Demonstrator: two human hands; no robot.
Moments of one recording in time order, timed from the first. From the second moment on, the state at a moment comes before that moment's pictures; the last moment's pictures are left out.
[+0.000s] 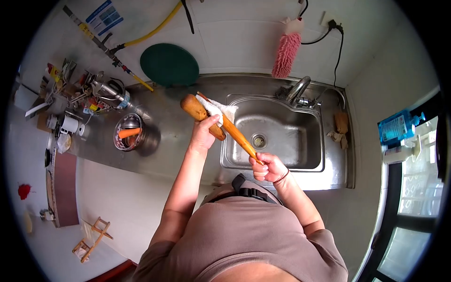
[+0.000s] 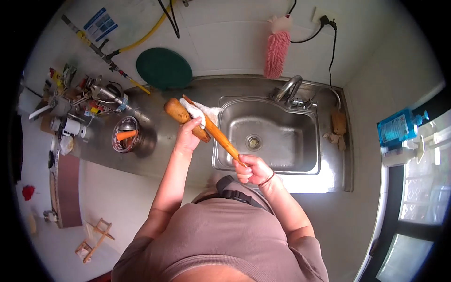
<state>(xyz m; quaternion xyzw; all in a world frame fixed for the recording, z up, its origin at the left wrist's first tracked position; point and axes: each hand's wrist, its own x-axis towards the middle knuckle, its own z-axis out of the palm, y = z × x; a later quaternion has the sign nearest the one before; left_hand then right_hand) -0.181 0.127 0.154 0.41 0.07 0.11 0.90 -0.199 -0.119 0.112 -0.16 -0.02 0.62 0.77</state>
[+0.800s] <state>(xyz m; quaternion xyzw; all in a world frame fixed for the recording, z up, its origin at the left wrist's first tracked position) -0.242 0.108 0.134 0.57 0.04 -0.21 0.79 -0.128 -0.032 0.096 -0.36 0.03 0.43 0.83</state>
